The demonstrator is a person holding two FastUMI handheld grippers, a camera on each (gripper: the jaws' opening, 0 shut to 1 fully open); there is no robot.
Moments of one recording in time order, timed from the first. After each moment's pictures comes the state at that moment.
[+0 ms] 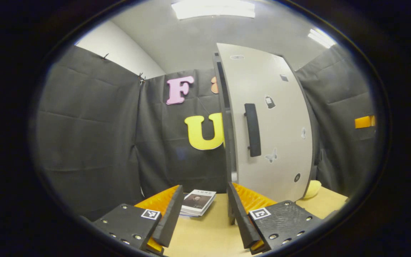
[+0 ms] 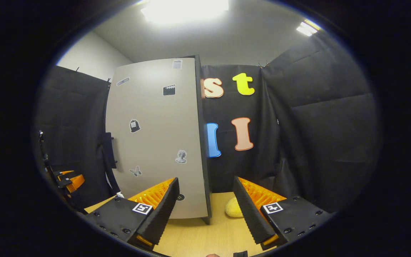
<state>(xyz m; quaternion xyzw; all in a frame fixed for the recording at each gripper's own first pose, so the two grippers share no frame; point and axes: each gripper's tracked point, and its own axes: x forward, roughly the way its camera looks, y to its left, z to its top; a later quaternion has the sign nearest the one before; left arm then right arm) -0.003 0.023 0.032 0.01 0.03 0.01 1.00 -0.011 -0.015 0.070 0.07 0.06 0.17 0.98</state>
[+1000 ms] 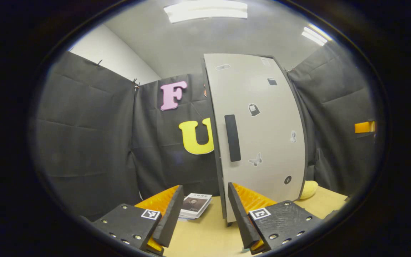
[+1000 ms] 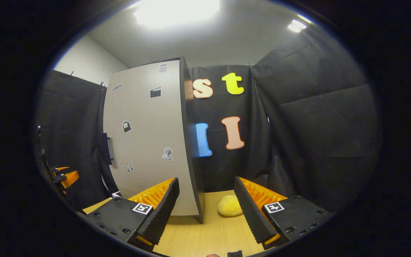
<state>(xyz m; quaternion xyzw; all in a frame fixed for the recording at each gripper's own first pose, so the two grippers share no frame) -0.016 0.003 0.049 0.03 0.02 -0.01 1.00 -0.015 -0.046 0.059 0.08 0.06 0.15 0.98</state>
